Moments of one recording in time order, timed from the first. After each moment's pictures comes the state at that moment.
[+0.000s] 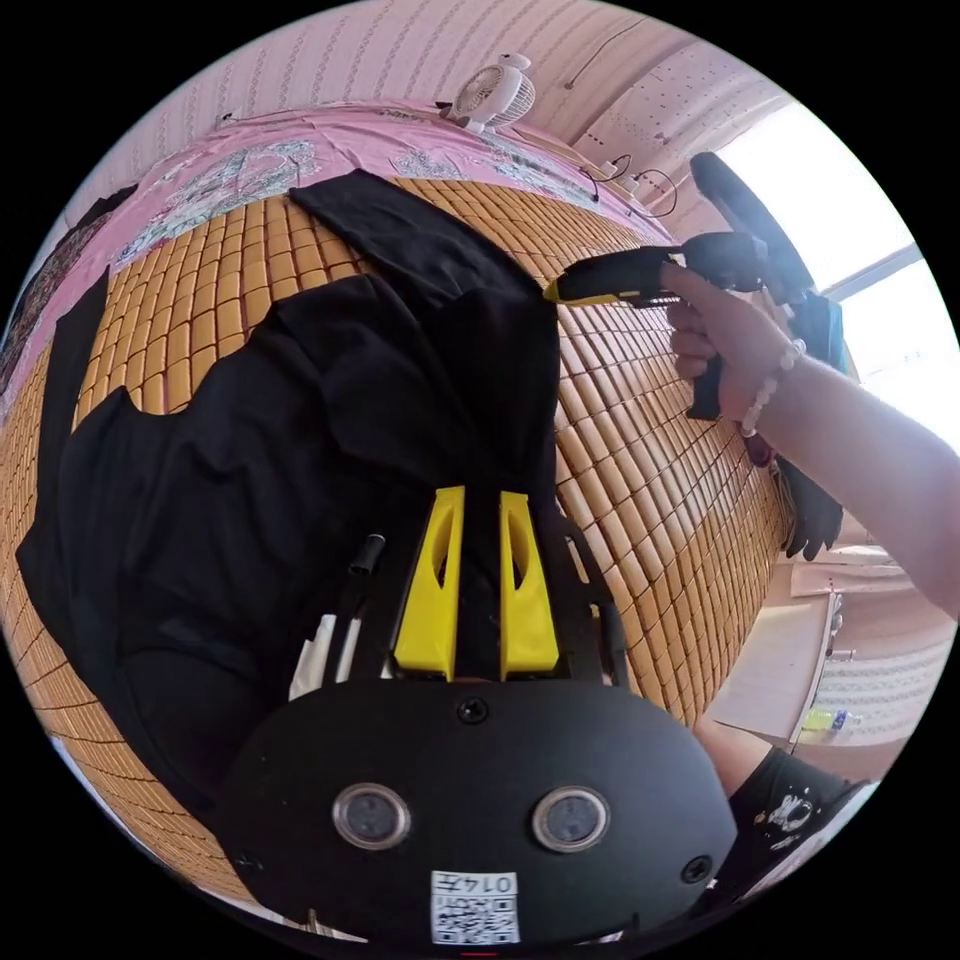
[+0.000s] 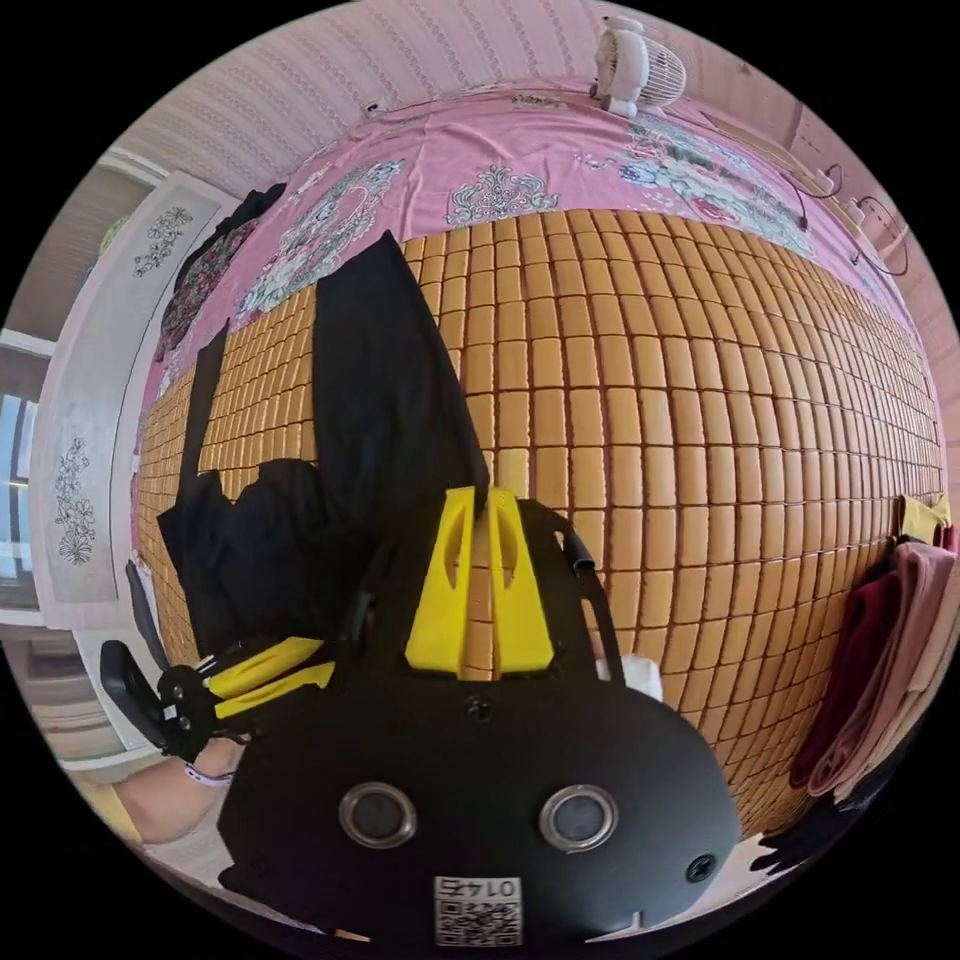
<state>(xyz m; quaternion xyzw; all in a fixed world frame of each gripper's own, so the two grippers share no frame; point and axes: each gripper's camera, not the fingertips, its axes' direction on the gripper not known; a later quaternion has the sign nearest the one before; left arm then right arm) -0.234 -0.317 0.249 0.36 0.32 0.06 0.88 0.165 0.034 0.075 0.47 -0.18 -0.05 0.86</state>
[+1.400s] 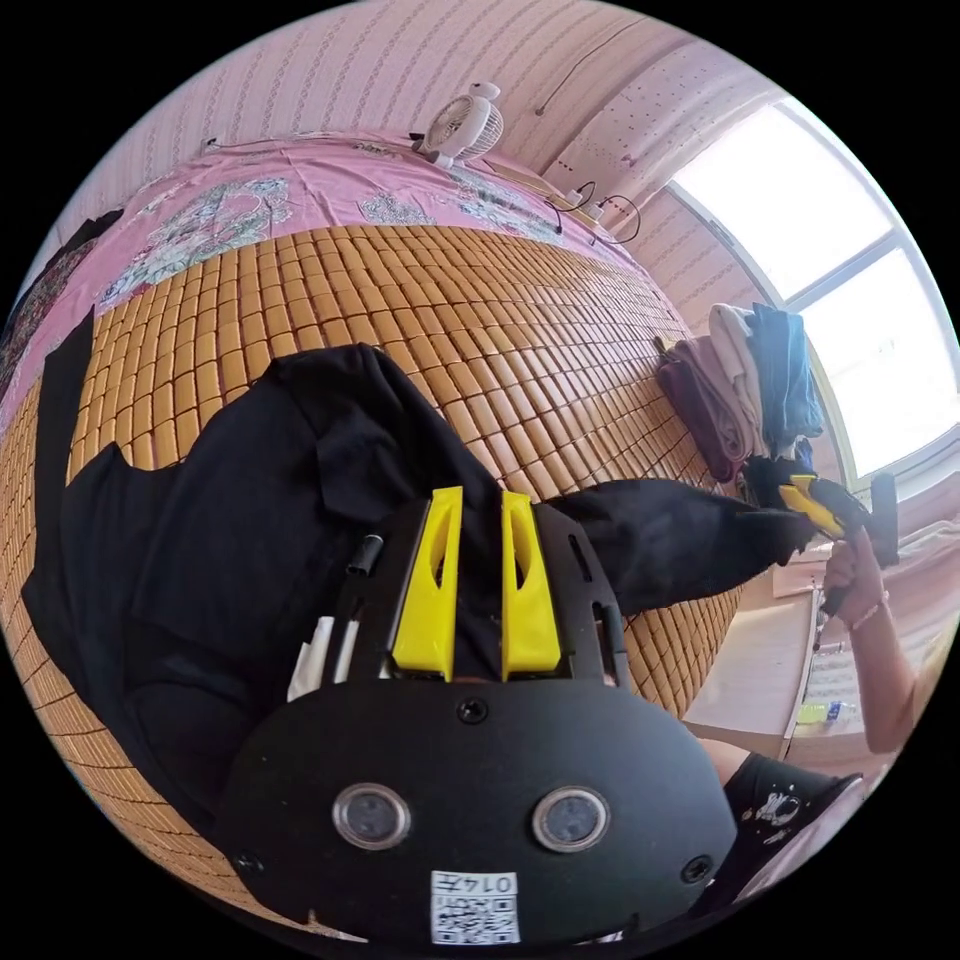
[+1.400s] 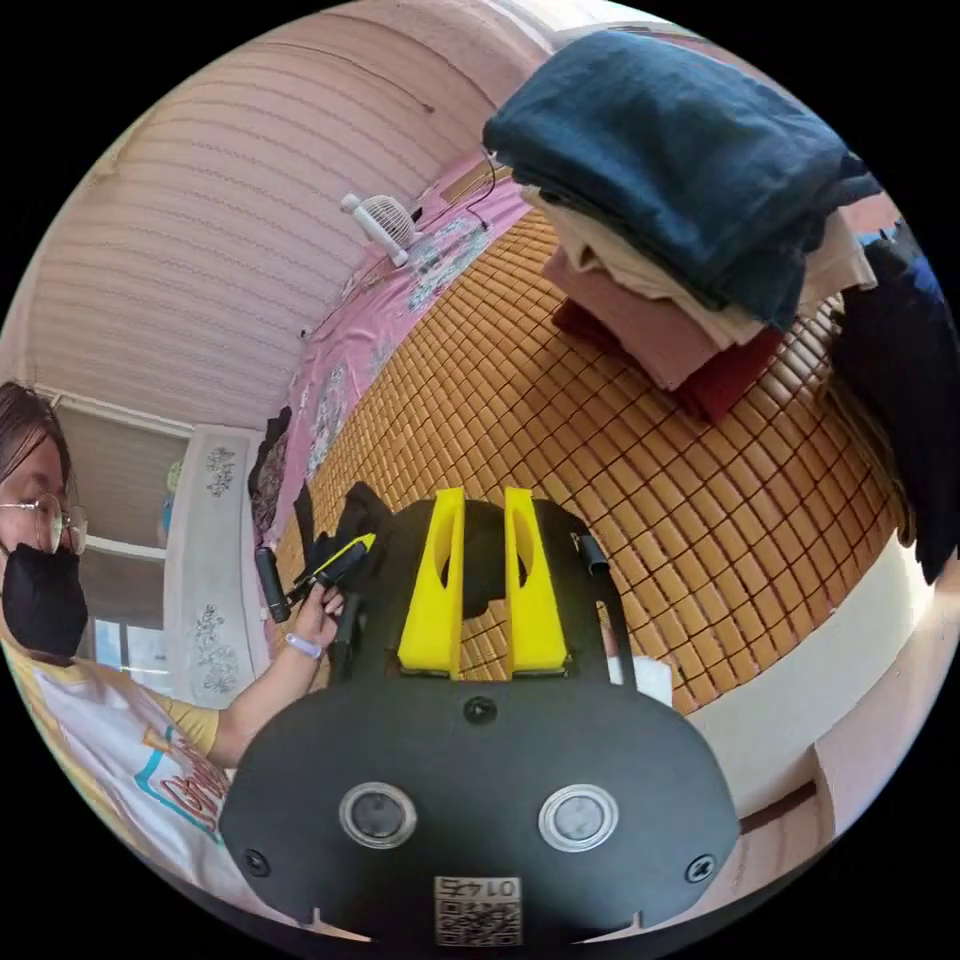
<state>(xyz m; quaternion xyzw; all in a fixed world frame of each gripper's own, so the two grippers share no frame) -0.180 -0.423 0.336 0.39 0.34 0.08 0.85 0.333 0.381 0.250 0.54 -0.42 0.16 0.71</state>
